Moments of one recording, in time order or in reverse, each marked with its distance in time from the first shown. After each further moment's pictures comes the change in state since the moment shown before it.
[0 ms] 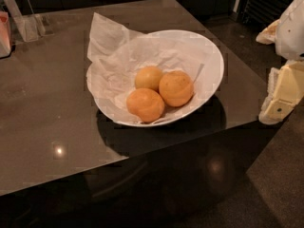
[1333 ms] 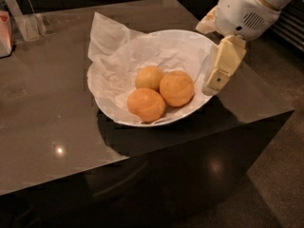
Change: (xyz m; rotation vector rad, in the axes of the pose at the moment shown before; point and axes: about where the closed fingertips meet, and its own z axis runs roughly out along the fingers) arm -0.111 -0.027 0.027 -0.152 -0.273 -0.111
